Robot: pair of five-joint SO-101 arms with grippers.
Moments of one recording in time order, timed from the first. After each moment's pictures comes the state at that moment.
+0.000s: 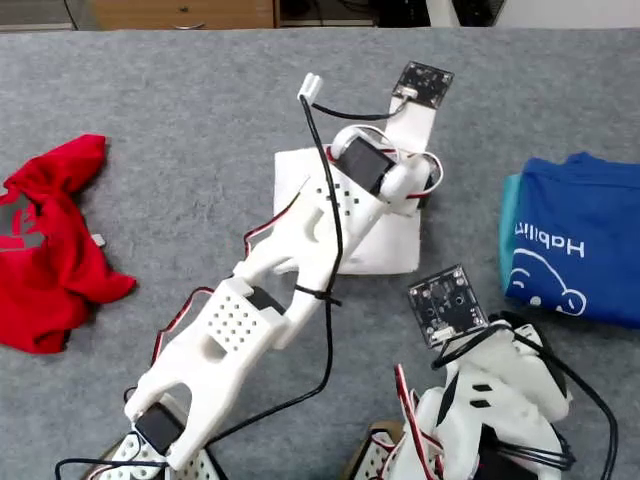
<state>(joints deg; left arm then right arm) 38.3 53.4 -81.0 92.2 6.1 24.9 -93.5 45.0 95.8 44.4</state>
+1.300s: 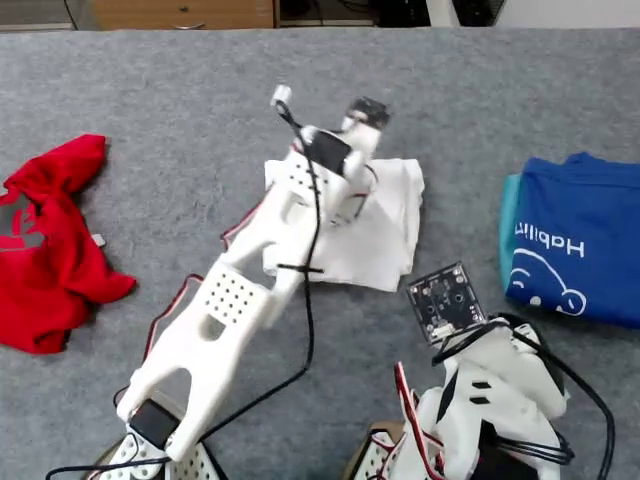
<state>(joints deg) 30.5 68.1 -84.0 100.2 -4.7 24.9 -94.0 46.8 95.1 44.4</state>
